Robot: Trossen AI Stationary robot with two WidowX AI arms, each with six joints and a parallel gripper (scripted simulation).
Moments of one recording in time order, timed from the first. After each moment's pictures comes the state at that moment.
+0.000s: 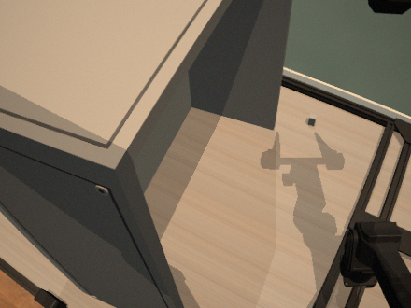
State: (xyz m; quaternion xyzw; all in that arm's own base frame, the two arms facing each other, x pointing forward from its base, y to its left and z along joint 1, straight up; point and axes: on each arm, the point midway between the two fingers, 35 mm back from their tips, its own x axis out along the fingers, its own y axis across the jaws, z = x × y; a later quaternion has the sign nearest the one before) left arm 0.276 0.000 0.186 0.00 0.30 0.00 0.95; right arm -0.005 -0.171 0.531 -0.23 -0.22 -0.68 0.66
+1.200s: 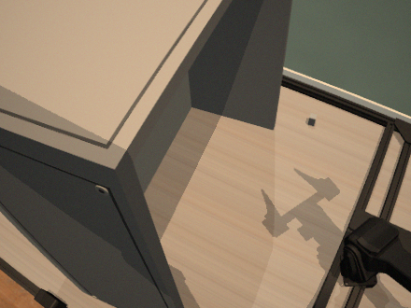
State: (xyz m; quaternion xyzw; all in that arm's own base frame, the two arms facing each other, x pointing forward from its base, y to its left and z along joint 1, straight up) left arm 0.178 0.000 0.109 0.00 0.56 0.00 0.83; right arm 0.029 -0.042 0.556 -0.17 -0.28 -0.44 0.84
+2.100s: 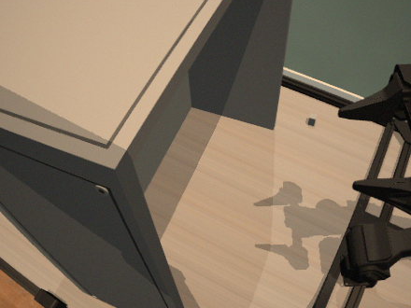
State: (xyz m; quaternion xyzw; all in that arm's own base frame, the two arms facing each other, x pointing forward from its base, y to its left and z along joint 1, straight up) left arm 0.178 0.000 0.109 0.00 0.56 0.00 0.83; right arm 0.095 -0.002 0.403 0.00 0.05 -0.01 1.00
